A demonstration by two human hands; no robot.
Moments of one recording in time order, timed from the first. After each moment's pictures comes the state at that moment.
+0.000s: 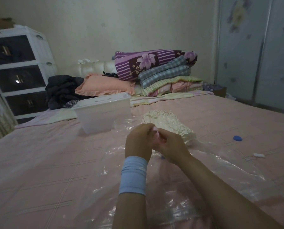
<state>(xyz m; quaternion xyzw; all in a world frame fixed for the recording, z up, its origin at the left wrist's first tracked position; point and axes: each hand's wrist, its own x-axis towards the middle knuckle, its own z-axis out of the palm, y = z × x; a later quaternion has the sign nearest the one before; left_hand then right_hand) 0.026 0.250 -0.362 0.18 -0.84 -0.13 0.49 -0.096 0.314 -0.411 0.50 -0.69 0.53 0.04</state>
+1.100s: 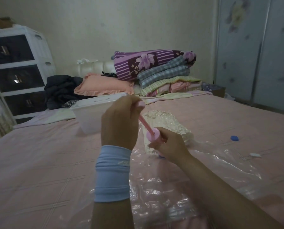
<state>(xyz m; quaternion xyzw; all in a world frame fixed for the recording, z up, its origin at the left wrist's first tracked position) 0.071 0.275 -0.283 0.14 -0.80 -0.01 0.59 -0.108 0.317 -0.416 0.48 -0.69 0.54 -0.01</state>
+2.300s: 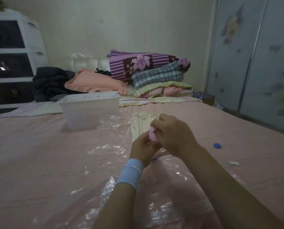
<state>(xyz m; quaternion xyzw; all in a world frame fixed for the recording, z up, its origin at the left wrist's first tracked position) -0.033 0.280 -0.399 0.19 -0.76 -0.49 0.38 -0.111 0.382 -0.338 0.58 -0.71 0.26 0.31</state>
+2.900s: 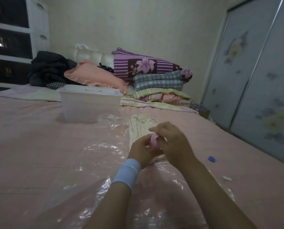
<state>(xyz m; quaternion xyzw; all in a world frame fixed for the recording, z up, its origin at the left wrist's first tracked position) -0.036 0.264 -0.405 0.17 -0.75 -0.53 0.37 -0.114 0.371 -0.353 0.61 -0.67 0.36 0.23</state>
